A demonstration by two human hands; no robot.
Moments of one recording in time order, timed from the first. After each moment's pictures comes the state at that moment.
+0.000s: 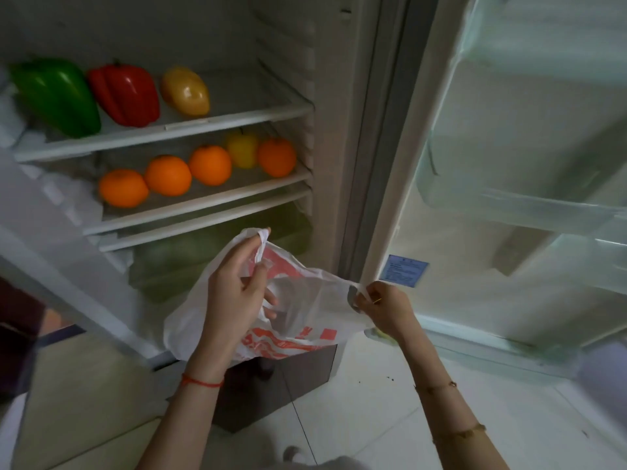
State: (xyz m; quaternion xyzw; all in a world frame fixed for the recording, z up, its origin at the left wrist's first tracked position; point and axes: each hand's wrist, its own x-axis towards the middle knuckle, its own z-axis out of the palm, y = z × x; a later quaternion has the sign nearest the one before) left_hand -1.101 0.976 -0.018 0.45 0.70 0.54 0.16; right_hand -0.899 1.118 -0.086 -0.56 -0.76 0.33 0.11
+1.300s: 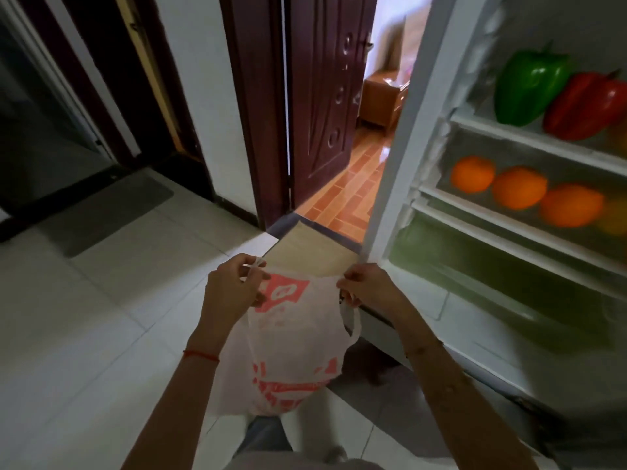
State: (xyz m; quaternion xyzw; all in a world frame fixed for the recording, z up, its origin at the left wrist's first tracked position) left_hand -1.188 0.669 -0.065 -0.08 0.85 0.52 -0.01; right_hand -1.204 0.911 -0.070 -0.10 -0.86 0.47 -0.16
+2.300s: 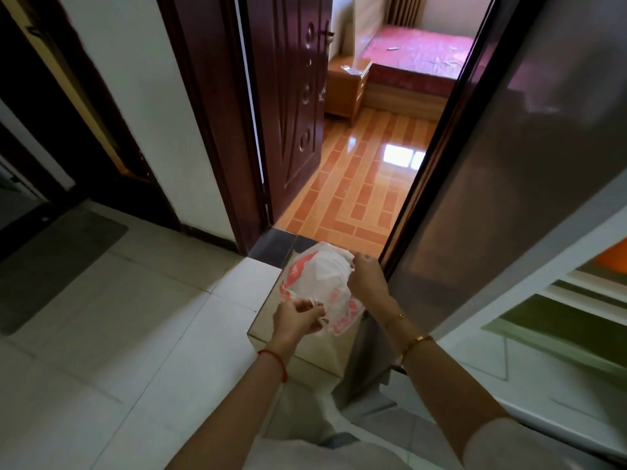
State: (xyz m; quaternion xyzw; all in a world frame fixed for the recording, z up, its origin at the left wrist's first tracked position) left_hand -1.424 0.677 -0.168 -0.13 0.72 0.63 0.27; right_hand -1.460 0.852 -0.162 -0.18 -0.95 0.24 0.00
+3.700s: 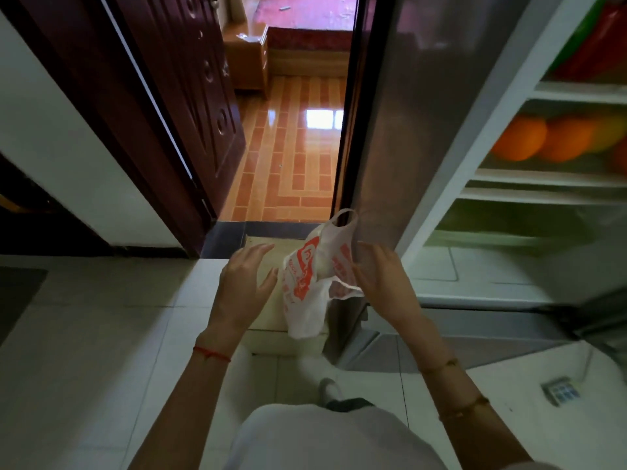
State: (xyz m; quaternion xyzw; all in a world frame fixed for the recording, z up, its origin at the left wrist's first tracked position) left_hand -1.429 0.625 -0.117 0.33 0.88 0.34 0.01; right_hand -1.287 0.833 -0.107 -0.23 -0.92 0.29 0.13
